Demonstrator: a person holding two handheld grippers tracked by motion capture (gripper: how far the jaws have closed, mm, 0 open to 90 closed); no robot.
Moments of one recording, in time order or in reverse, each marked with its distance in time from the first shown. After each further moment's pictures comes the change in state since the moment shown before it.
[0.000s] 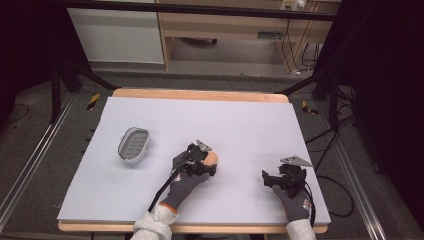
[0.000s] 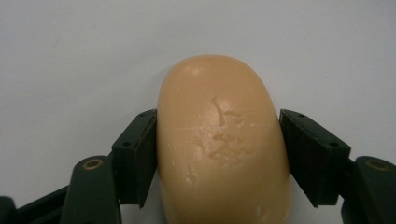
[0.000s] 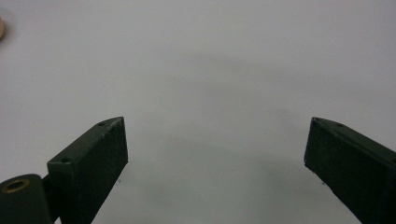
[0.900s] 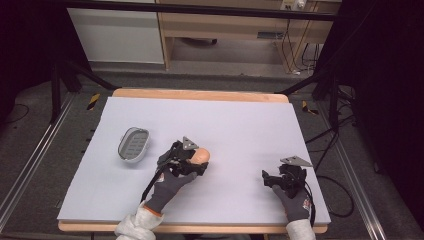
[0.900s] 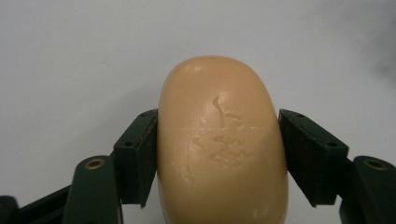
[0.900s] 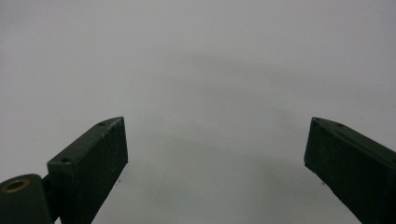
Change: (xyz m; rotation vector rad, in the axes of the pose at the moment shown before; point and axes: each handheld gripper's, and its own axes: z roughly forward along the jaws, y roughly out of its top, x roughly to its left) left arm 0.018 -0.004 -0.058 -0.086 -0.047 0.008; right arm 0.000 0.000 -0.001 -0.006 -0.001 -0.005
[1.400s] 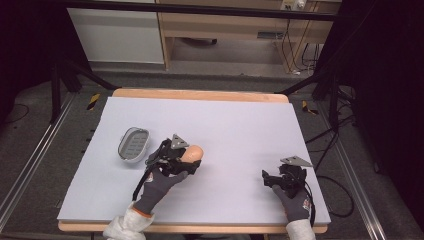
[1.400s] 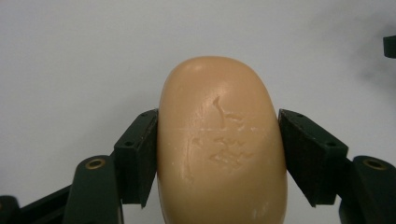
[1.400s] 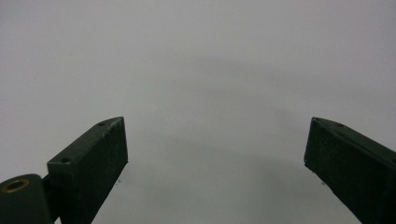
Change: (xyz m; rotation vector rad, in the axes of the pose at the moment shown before) left arm 0.013 -0.002 -0.032 -0.052 0.000 -0.006; right arm 0.000 0.000 -0.001 -0.004 0.000 0.006
